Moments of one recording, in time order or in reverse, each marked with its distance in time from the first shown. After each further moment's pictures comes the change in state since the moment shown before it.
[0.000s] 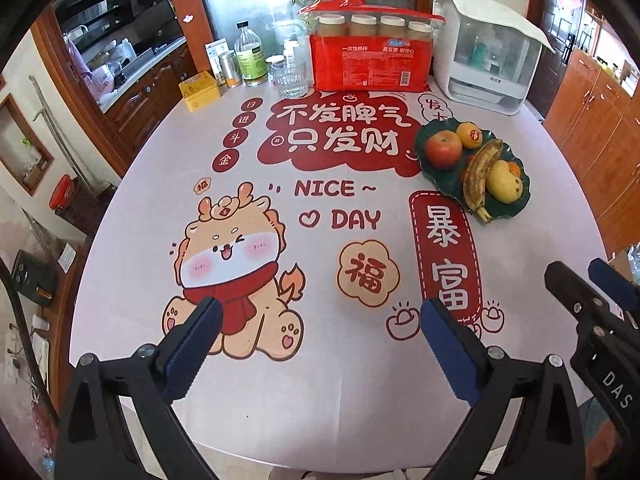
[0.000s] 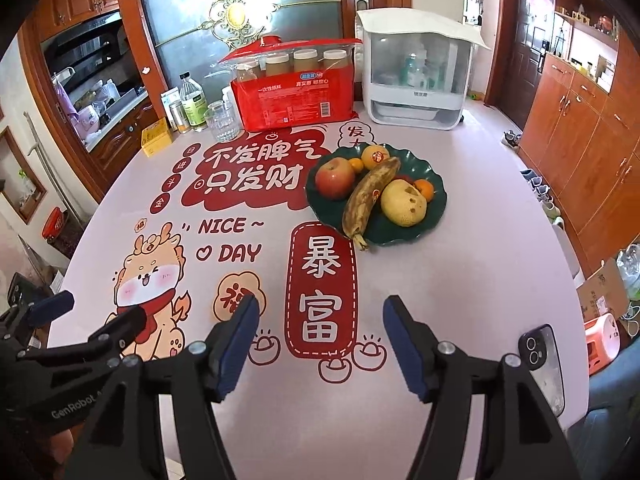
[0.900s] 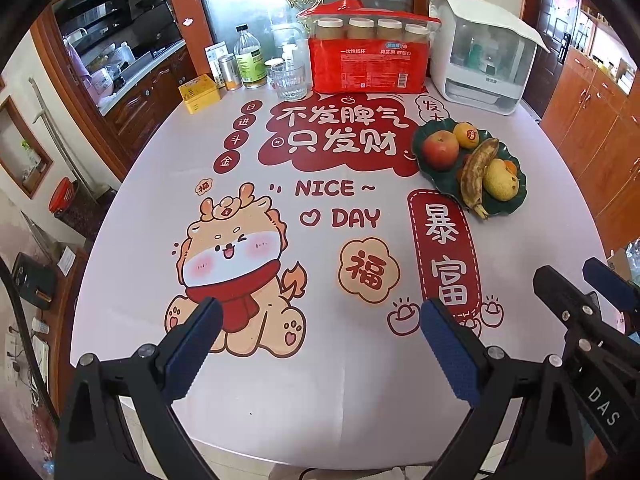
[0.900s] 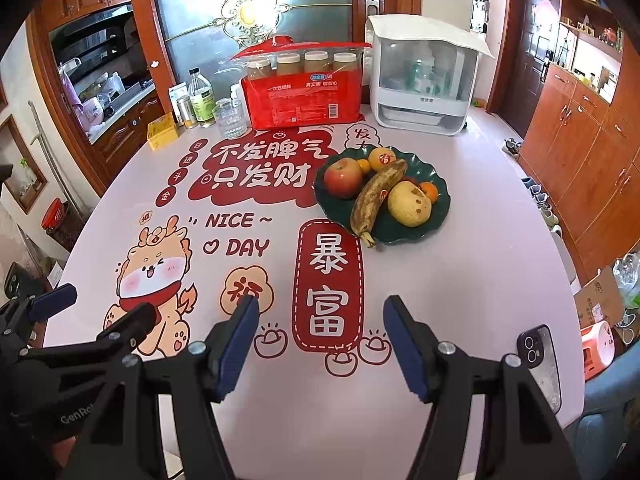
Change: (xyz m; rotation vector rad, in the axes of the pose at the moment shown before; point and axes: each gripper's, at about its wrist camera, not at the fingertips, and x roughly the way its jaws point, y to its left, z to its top) left arm -0.005 0.001 -0.005 0.011 -0.012 -0.005; right arm -0.007 0.014 -0.007 -0.030 -0.001 -0.003
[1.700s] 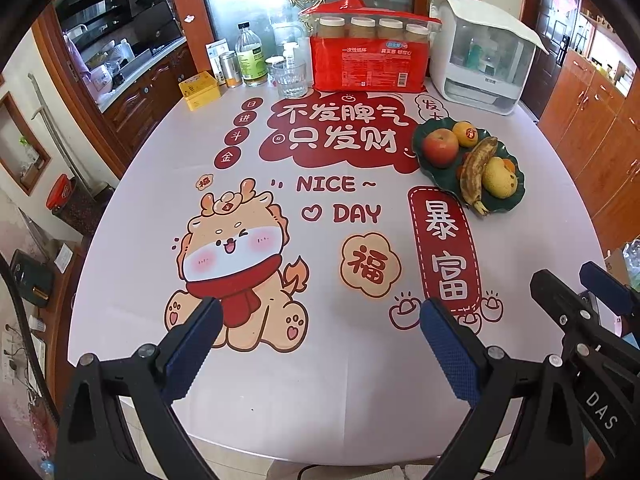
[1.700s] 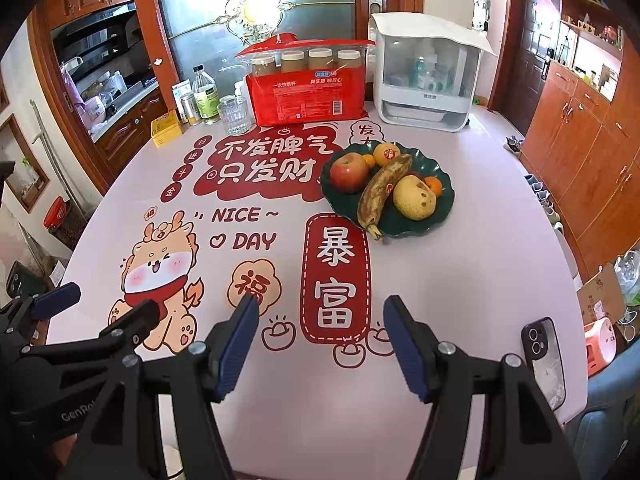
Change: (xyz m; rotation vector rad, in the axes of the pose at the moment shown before) left arm -0.001 0.009 -0.004 -0.002 -0.001 -0.016; right arm 0.001 0.006 -0.005 -0.004 0.000 0.000
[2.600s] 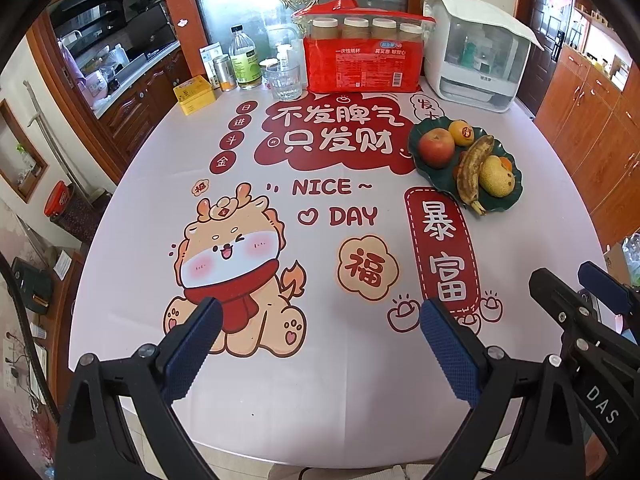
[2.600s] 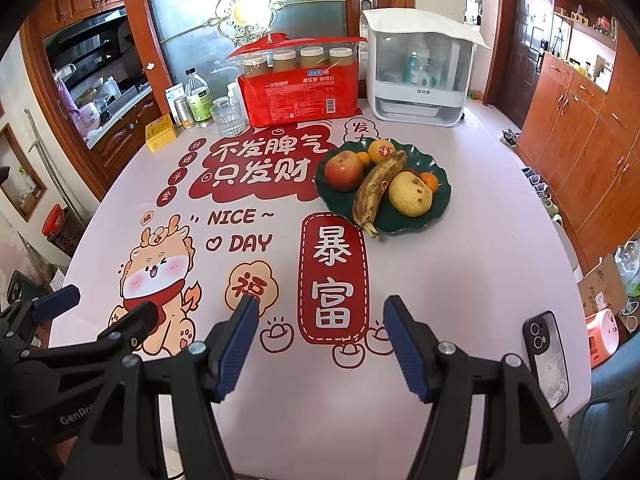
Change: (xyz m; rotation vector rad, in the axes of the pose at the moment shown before) left arm -0.001 -0.003 0.000 0.003 -0.003 0.000; right arm 0.000 -0.001 -0.004 0.010 0.003 0.003
